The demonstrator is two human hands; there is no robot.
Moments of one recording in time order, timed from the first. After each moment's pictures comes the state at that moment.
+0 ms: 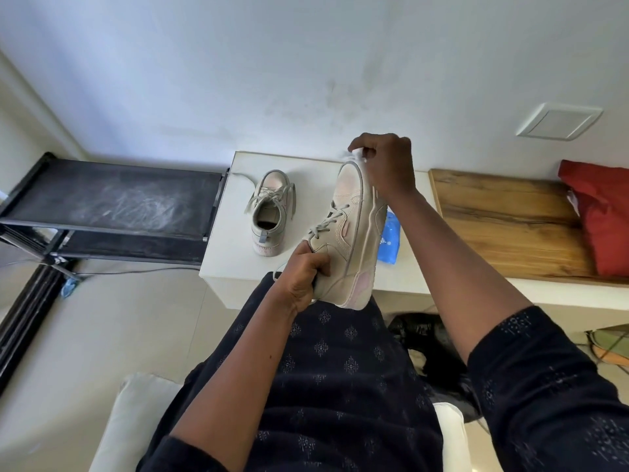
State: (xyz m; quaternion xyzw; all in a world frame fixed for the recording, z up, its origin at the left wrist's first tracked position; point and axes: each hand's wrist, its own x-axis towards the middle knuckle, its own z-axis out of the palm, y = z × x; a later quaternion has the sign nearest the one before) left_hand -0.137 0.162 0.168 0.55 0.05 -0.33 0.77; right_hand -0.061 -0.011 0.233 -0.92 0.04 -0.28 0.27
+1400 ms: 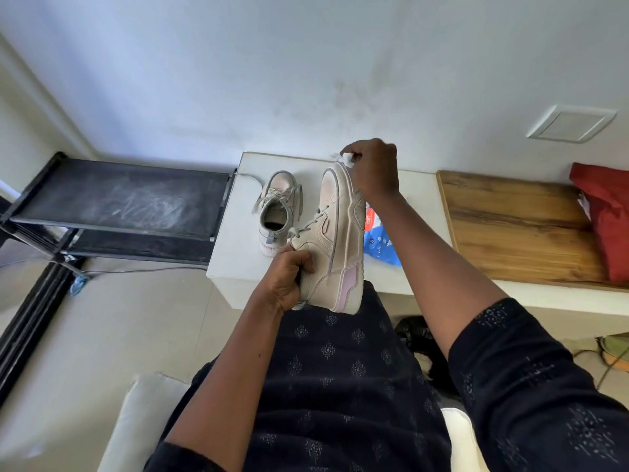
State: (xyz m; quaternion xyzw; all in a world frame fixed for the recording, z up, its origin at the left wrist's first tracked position) left_hand -0.124 0.187 0.165 0.49 0.10 -0.32 0.80; right_hand -0.041 0.013 0.216 -0.92 0.11 -0.22 0.30
